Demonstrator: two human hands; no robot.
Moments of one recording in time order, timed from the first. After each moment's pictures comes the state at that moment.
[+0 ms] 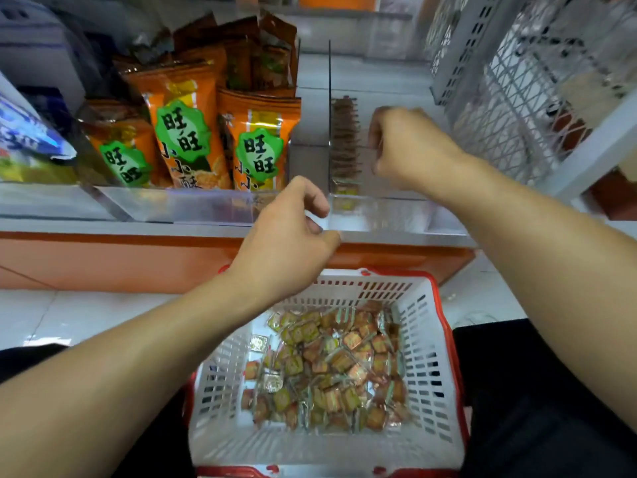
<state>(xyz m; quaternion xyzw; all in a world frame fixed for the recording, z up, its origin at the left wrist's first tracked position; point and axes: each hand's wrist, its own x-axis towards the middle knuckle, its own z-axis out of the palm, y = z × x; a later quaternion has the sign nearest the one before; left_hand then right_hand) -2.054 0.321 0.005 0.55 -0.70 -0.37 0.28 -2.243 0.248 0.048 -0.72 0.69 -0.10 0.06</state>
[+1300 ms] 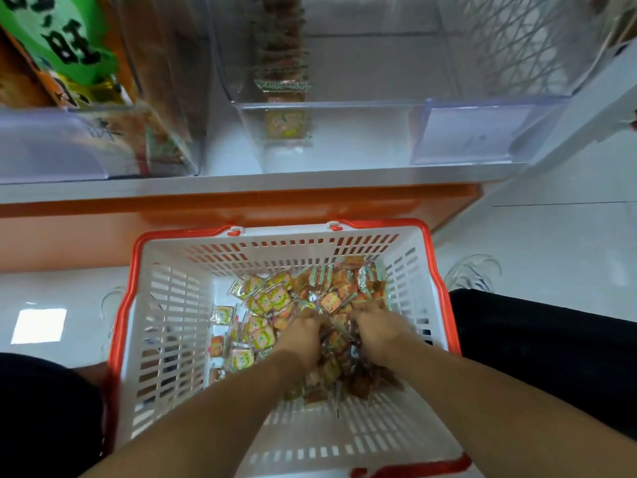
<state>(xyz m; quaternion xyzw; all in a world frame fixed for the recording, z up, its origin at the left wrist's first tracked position) -2.115 0.395 -0.325 0.52 -0.74 -0.40 -0.16 -2.283 0.420 -0.304 -0.62 0.66 0.27 0.33</state>
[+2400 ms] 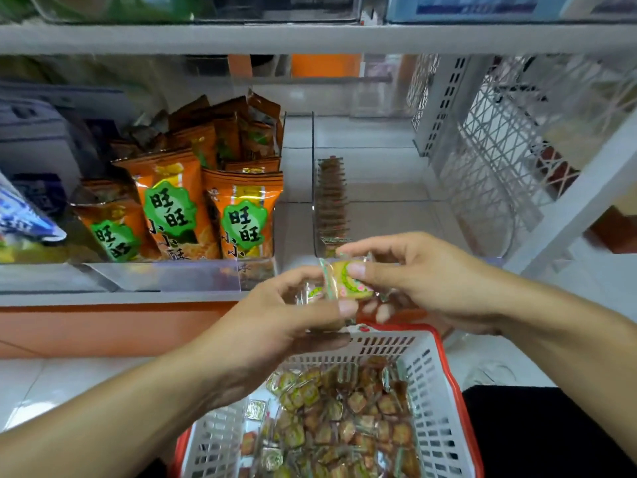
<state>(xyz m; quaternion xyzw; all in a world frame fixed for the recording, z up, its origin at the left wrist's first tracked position) -2.054 0.324 0.021 0.41 -0.43 -0.77 0.26 -2.261 0.324 0.038 -0.49 0.51 -0.32 0.63</state>
